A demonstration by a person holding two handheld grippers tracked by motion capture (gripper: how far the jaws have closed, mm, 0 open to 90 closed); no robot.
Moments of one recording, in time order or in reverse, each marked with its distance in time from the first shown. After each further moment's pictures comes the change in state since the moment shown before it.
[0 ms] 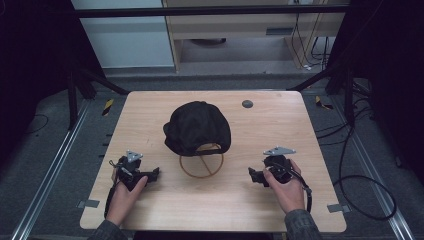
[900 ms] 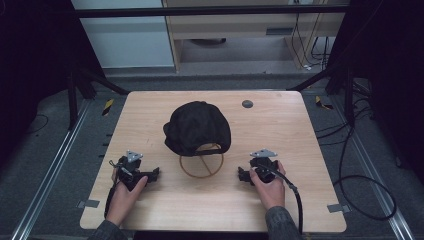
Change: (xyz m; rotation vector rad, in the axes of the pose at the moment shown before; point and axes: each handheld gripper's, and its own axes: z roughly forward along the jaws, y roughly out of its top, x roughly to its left) left arm 0.000 0.000 0.000 0.000 0.000 0.001; right arm 0.019 -0.012 0.059 -0.026 -0.086 0.009
